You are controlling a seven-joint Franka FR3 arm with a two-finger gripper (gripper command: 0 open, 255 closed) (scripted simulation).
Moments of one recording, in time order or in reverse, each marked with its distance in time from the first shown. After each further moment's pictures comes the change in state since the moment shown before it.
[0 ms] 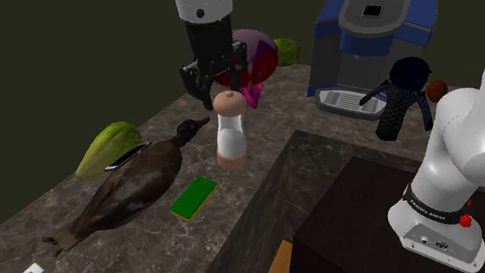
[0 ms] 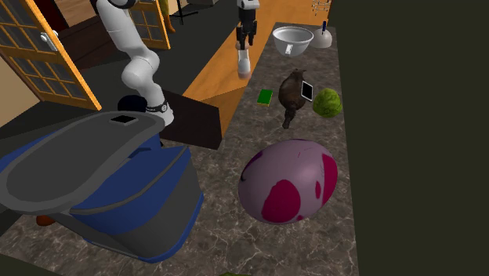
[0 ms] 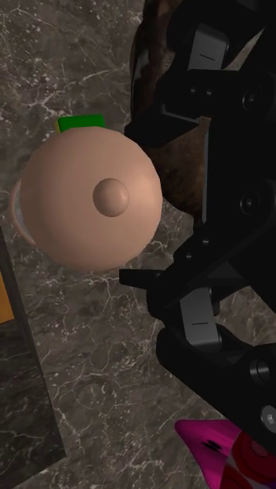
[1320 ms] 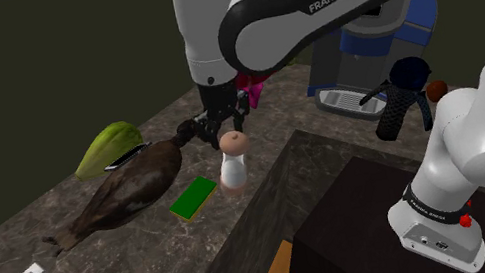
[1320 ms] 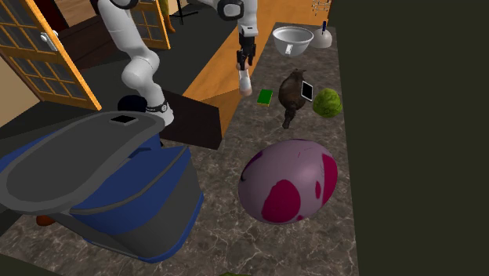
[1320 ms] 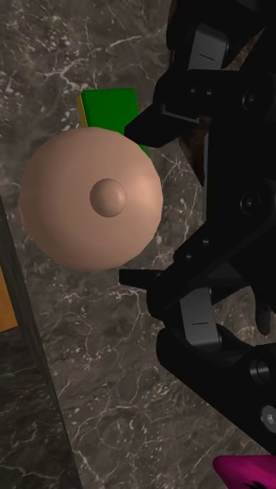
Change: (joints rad) arm 0.002 0.024 0.004 -0.245 -0.010 0.268 0.025
